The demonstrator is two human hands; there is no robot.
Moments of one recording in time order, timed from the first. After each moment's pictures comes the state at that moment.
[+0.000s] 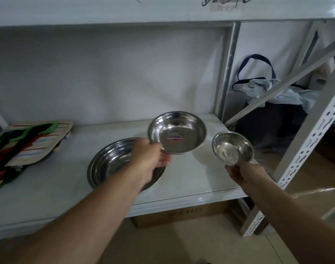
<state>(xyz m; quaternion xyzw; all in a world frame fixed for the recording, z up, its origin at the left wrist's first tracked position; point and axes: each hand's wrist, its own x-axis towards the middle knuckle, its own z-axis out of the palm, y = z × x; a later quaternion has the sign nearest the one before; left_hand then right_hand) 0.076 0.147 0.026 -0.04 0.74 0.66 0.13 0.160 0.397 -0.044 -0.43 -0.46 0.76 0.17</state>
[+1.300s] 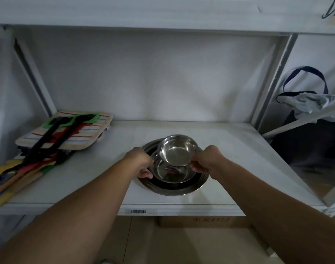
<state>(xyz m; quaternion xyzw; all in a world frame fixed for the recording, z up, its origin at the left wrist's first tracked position) -0.007 -0.018 -0.012 -0.12 0.88 0.41 0.20 0.039 0.193 -0.006 -0.28 -0.75 0.59 -0.05</state>
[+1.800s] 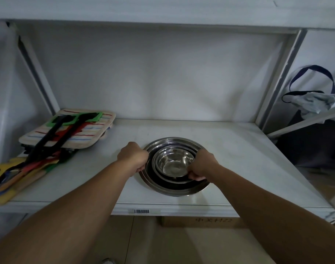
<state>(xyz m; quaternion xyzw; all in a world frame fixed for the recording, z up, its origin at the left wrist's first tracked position) -0.003 -0.028 -0.007 -0.12 0.91 0.39 0.08 0.041 0.182 -0.016 -0.18 -0.94 0.26 -0.10</state>
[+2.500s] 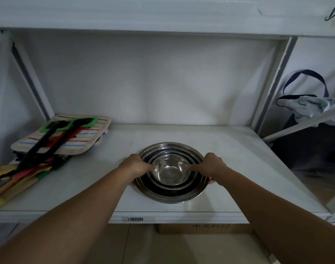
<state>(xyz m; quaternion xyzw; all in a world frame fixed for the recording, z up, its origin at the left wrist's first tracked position) 0.001 -0.016 -0.012 -0.08 0.89 0.39 0.20 0.044 0.223 -0.013 -0.21 -0.90 0.37 -0.08</state>
